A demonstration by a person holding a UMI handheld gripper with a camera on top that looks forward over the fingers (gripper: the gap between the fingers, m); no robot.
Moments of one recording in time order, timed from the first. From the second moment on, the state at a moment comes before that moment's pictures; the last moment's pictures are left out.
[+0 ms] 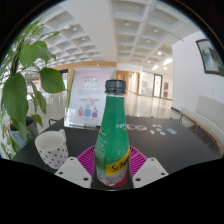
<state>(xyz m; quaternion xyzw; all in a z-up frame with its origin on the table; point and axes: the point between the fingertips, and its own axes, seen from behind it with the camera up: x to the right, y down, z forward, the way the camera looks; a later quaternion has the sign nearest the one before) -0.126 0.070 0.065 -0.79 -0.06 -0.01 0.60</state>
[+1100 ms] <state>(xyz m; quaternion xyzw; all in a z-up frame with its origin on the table) -0.096 -0.259 0.112 -0.82 -0.04 -0.03 0.56</state>
